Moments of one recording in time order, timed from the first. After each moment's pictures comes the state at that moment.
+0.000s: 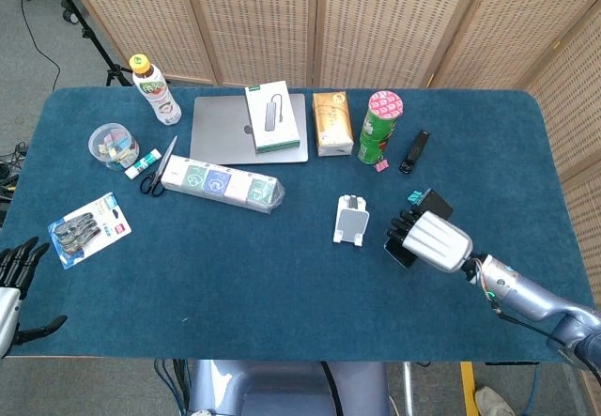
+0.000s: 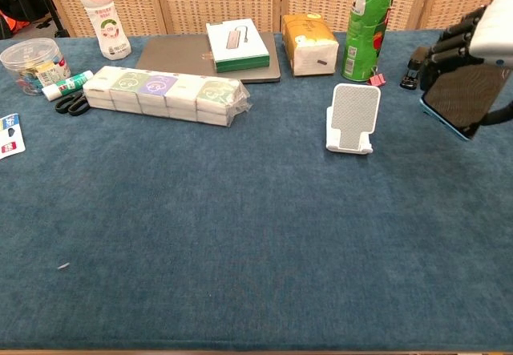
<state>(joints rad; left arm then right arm) -0.01 -1.00 0.03 -1.78 1.58 1.53 -0.01 0.73 -1.31 -0.14 -1.01 -1.90 1.38 -0.01</state>
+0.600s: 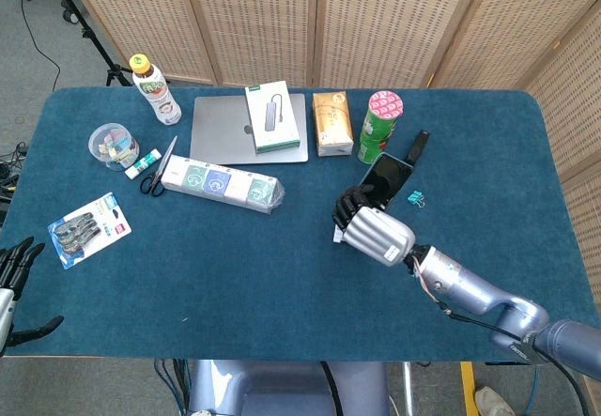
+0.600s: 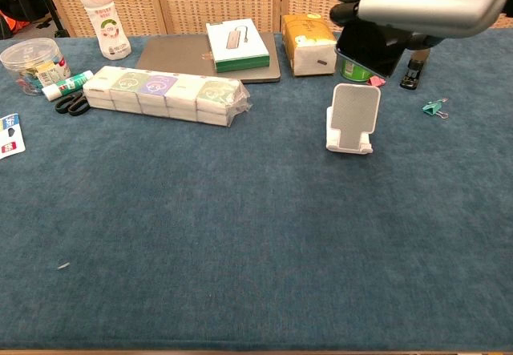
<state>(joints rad) 0.00 -0.98 0.03 -1.77 1.60 1.54 -0.06 0.84 -1.27 0.08 -1.43 -1.82 1.13 -0.88</state>
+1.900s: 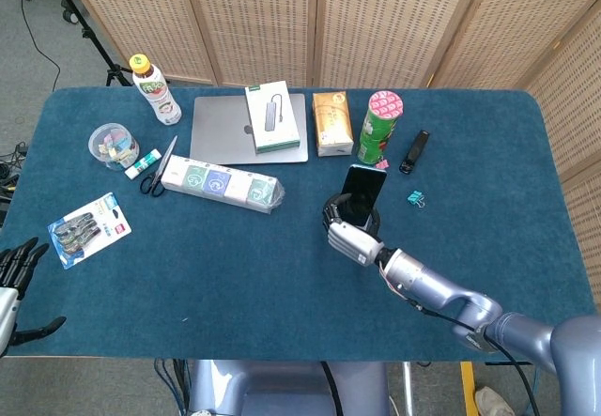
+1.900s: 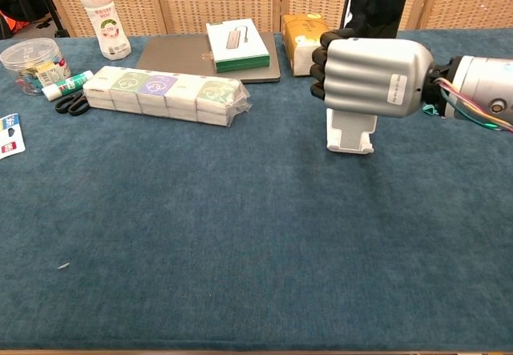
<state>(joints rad) -0.01 -0.98 0.04 -1.77 1.59 1.51 -0.05 0.86 -1.54 0.05 -1.13 -1.82 1.01 -1.26</state>
